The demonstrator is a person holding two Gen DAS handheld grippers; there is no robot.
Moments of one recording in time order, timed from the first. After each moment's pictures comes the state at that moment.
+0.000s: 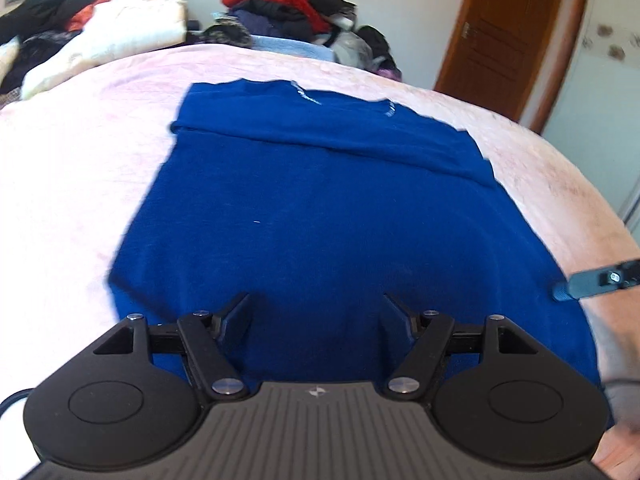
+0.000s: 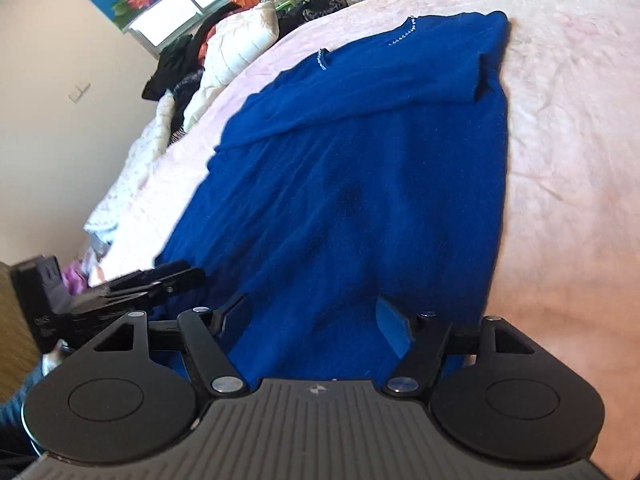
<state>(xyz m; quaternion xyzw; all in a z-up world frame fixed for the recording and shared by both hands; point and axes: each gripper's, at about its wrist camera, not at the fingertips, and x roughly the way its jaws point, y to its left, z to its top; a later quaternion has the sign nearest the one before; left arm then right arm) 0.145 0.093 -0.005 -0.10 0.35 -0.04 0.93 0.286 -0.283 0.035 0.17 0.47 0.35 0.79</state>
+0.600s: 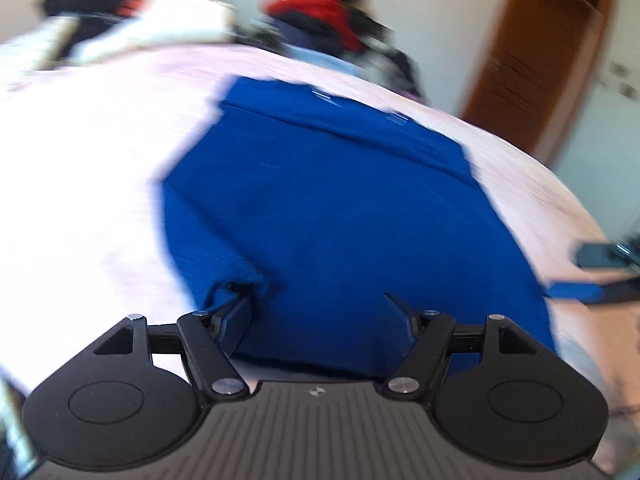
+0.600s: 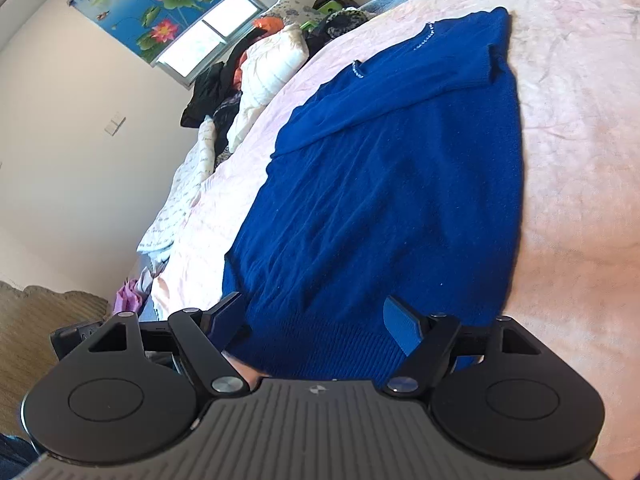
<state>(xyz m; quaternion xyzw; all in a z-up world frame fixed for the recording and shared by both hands) 0.047 0.064 -0.009 -0.15 0.32 0.04 0.93 0.234 -0.295 0.048 0.23 0.45 0.37 0.78</state>
